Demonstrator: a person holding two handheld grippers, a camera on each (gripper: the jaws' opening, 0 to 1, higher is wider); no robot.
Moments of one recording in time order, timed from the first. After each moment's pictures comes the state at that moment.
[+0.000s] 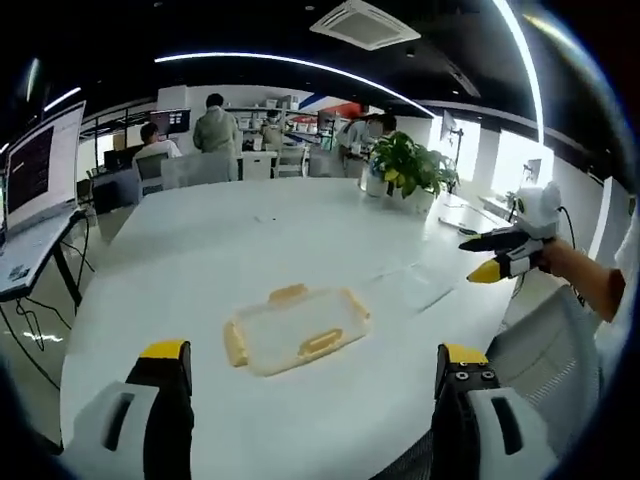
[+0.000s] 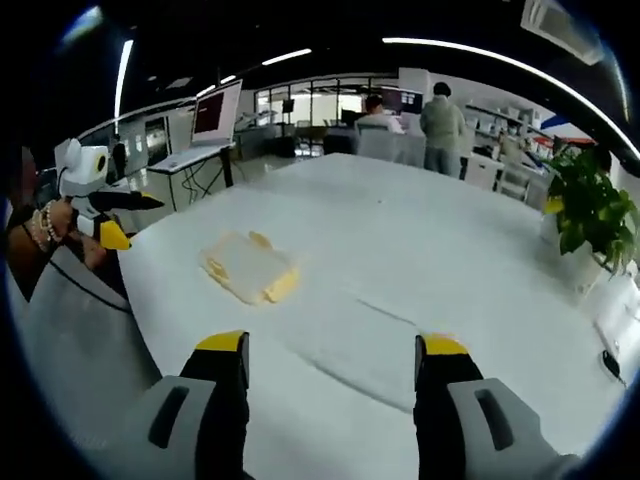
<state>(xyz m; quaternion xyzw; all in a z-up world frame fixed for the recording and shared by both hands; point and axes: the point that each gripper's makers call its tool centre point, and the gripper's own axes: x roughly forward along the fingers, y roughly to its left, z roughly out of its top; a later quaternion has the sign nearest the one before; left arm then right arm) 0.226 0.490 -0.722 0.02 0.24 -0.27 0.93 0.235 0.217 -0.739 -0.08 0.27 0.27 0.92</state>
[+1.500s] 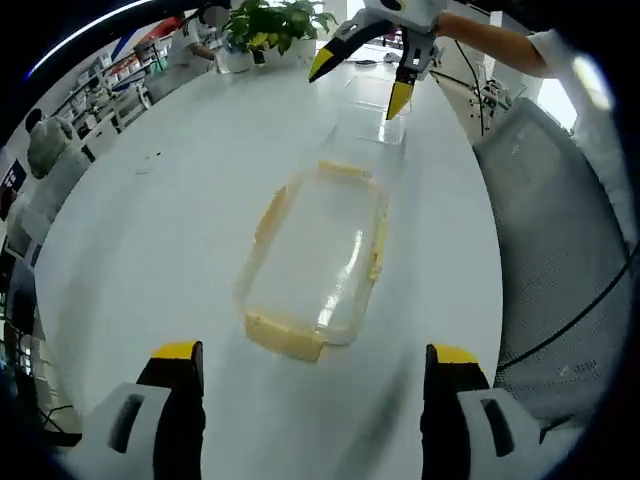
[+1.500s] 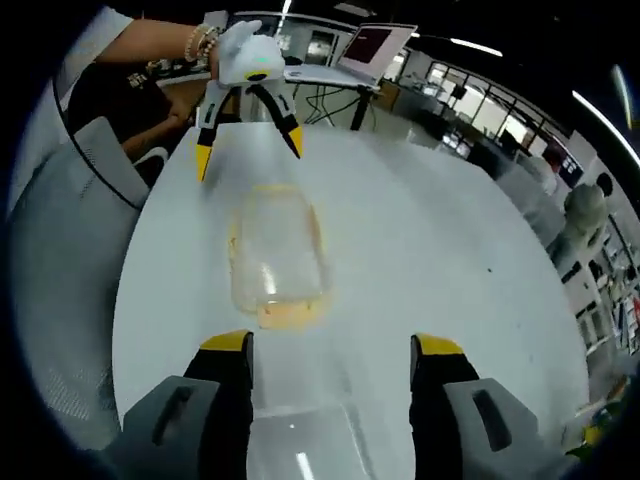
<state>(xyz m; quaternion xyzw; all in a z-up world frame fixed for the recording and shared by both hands) 0.298 0.510 -0.811 0.30 0.39 -0.51 0.70 0.327 0.309 -0.773 -0.34 0.27 0.52 0.74</state>
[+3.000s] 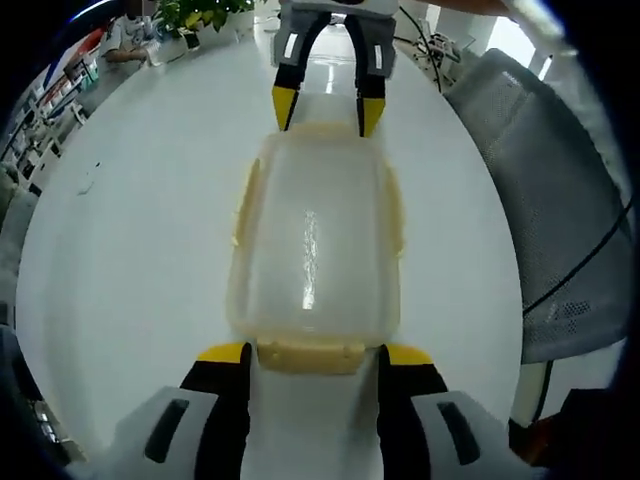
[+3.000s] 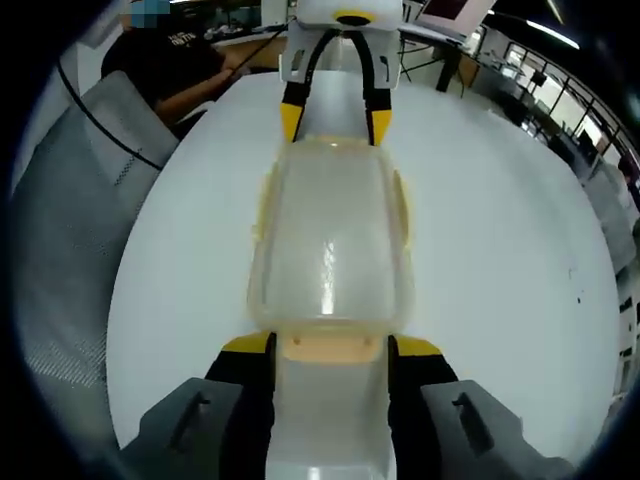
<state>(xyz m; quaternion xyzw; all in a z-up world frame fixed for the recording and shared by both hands) 0.325 0.514 -0.846 0.40 0.40 -0.57 0.59 0.315 0.354 -0.846 -0.38 0.34 0.60 0.61</state>
